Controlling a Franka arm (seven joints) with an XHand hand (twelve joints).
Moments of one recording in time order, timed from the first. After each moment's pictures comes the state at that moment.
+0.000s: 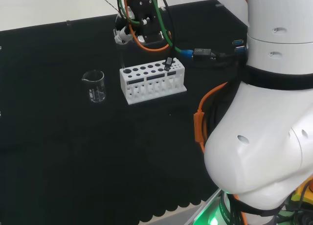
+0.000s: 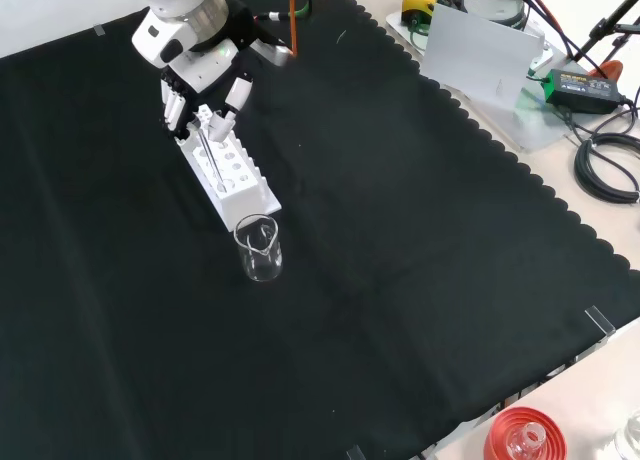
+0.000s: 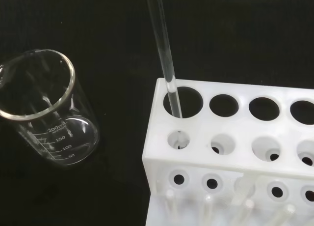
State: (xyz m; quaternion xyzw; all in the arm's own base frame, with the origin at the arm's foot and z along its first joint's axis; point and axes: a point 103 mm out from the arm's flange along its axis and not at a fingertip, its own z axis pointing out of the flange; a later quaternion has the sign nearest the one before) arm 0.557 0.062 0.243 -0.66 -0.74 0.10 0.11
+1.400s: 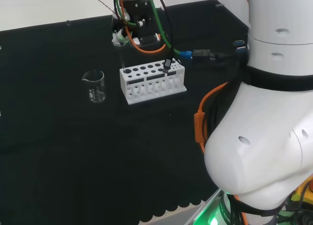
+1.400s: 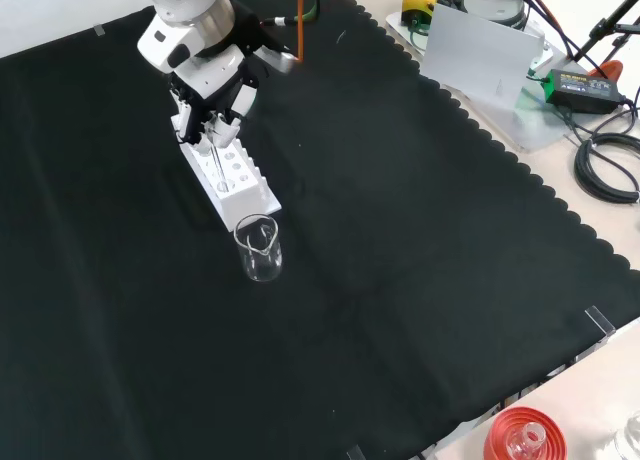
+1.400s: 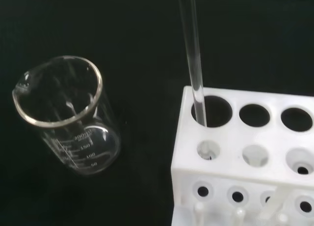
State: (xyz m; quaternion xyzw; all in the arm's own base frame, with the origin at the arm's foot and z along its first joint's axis) arm 0.556 0.079 0.242 -0.65 -0.75 0.07 0.10
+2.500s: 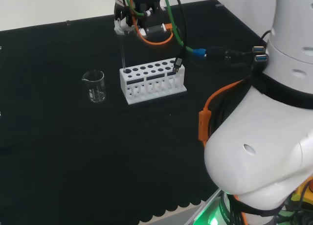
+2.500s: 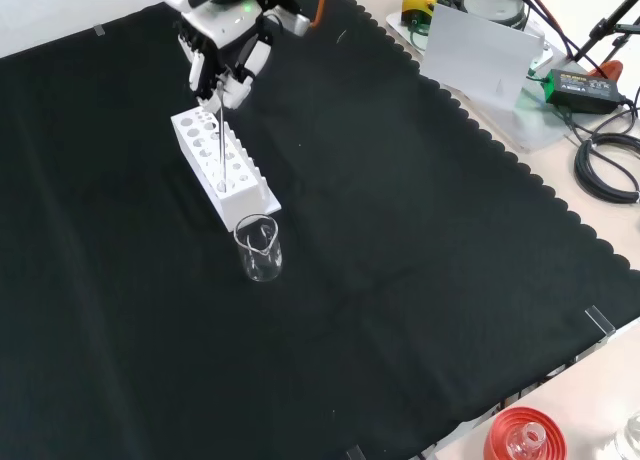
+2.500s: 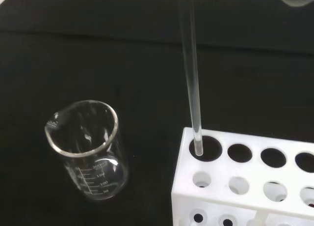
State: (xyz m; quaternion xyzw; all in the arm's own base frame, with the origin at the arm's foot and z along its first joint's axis) arm 0.525 0.073 0.301 -0.64 -0.77 0.03 0.06
